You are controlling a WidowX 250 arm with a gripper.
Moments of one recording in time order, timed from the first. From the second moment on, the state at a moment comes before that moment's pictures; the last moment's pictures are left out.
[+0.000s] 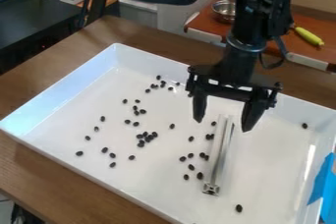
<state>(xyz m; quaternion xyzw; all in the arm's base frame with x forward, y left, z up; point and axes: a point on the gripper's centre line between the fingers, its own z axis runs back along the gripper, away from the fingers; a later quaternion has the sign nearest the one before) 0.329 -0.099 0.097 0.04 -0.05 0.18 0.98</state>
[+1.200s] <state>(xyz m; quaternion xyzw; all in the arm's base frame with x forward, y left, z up) 0.328 -0.105 0.063 0.03 -0.05 0.19 0.98</state>
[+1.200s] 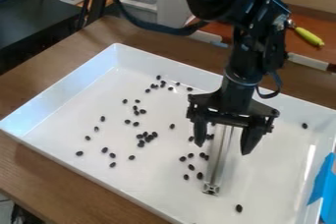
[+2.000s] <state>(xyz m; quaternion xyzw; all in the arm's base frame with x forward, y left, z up) 0.329 -0.105 0.054 0.04 -0.05 0.21 0.97</state>
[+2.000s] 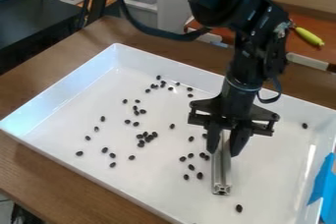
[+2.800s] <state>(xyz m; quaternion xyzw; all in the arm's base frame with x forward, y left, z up) 0.311 -0.072 0.056 -0.06 -0.02 0.10 0.99</state>
